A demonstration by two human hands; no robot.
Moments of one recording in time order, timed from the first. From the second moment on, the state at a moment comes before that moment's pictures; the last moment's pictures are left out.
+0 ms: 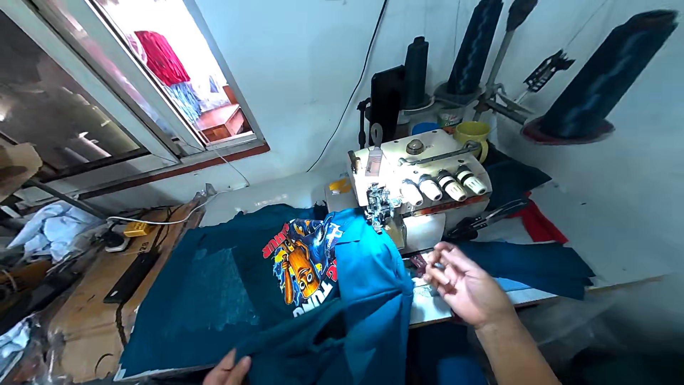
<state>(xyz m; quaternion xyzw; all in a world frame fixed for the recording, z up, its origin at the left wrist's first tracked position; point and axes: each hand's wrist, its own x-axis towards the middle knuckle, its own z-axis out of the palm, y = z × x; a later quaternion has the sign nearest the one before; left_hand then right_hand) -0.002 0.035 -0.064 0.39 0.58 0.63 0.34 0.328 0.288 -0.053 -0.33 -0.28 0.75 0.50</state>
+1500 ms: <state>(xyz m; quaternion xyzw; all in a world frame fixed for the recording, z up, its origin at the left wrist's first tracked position) 0.064 0.179 -0.011 0.42 0.49 0.63 0.43 0.265 0.219 -0.098 -0.30 -0.48 0.67 0.49</state>
